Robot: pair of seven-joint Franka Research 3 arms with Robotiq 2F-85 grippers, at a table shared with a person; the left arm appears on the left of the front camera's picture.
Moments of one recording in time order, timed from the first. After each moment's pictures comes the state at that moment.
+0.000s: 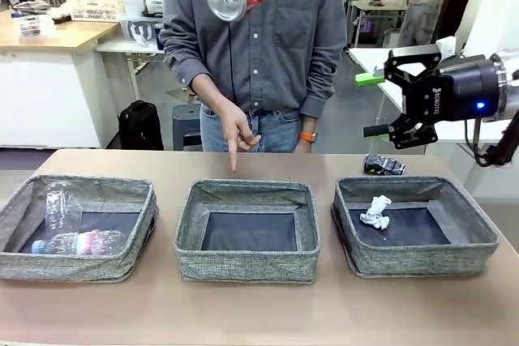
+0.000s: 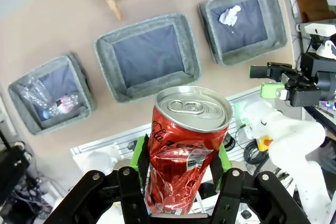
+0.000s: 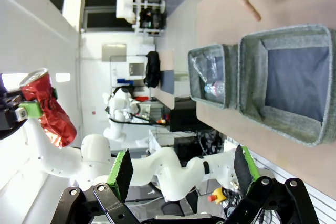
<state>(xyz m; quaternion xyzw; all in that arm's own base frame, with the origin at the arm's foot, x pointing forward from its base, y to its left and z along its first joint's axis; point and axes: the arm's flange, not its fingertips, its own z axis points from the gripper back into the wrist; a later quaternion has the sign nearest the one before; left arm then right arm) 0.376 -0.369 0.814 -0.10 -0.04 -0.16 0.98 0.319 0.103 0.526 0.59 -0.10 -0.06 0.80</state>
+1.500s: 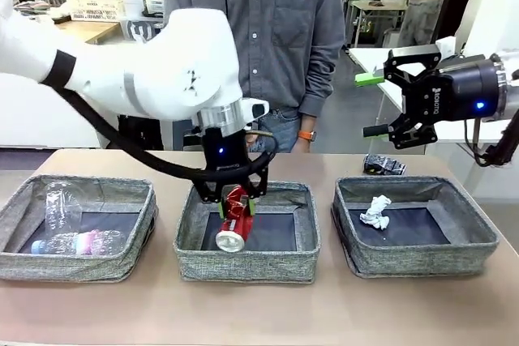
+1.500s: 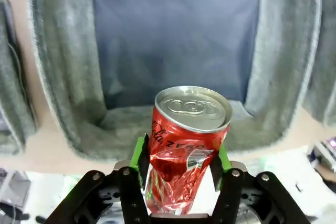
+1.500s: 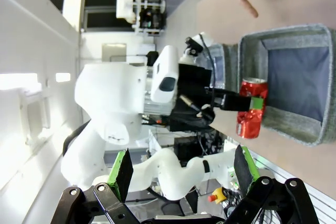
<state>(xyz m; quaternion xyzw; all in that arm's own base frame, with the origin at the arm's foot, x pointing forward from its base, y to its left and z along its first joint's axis) 0.388 -0.352 0.425 -0.08 0.04 -0.02 1.00 0.319 0.103 0.526 0.59 -0.10 -0.06 0.80</state>
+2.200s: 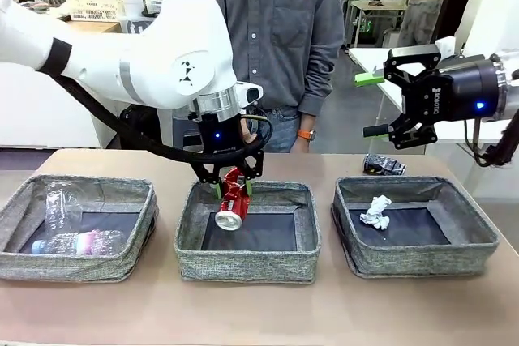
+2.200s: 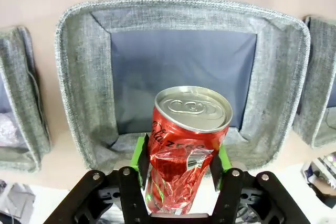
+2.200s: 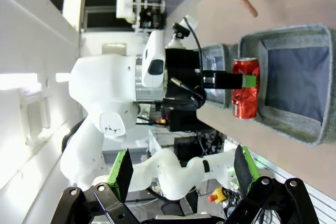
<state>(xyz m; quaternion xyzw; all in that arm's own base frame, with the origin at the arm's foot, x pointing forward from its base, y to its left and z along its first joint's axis) 0.415 -0.346 0.444 -0.08 0.00 -0.02 1.00 0.319 0.103 0.526 0.59 -0.10 -0.06 0.80</state>
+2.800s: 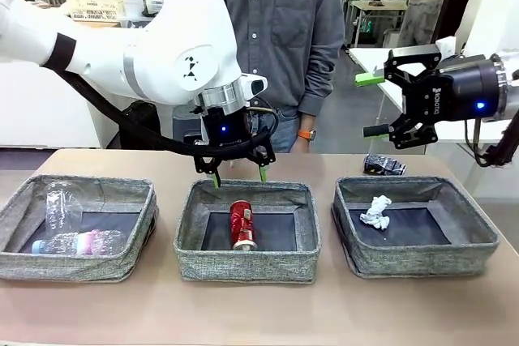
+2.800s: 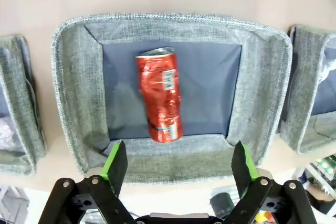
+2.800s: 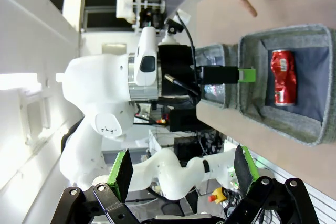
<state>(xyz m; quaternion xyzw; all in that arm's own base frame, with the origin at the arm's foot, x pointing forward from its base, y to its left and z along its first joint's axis) 0.419 -0.353 0.457 -0.10 -0.02 -0.01 1.00 0.319 0.103 0.526 0.59 -0.10 -0.06 0.80</state>
